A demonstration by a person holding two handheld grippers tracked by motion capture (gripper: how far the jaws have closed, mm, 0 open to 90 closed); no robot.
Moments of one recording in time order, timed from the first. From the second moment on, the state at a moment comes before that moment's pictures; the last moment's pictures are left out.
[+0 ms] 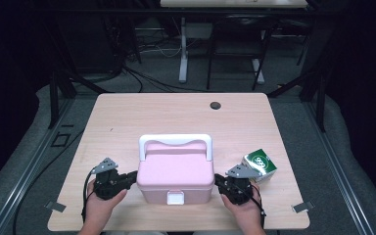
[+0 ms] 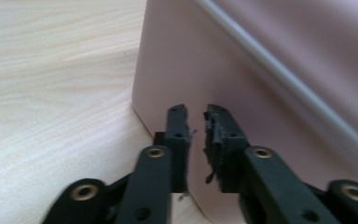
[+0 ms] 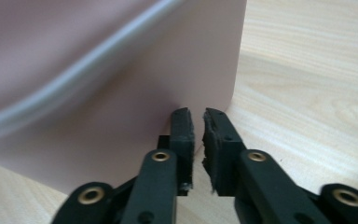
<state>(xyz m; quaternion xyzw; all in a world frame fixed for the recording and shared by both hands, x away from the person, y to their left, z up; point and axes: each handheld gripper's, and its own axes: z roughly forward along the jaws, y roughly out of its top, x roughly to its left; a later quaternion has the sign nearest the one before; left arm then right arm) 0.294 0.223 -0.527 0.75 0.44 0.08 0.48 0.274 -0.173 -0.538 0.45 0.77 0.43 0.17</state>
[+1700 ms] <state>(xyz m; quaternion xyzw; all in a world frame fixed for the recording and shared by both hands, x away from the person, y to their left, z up) 0.305 0.202 -0.455 0.77 0.38 0.10 0.50 0.302 -0.183 -0.465 0.33 0.76 0.54 0.11</state>
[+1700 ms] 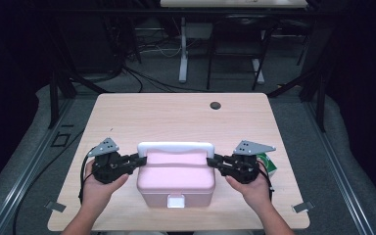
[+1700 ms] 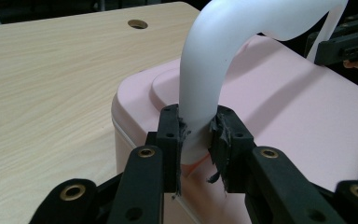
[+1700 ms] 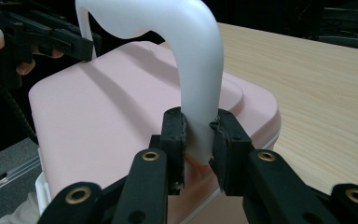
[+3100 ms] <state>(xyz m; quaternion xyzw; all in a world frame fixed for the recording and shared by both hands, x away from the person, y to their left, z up) 0.260 0.220 -0.467 0.79 0.36 0.06 0.49 0.316 -0.186 -0.442 0.37 0.74 0.56 0.07</state>
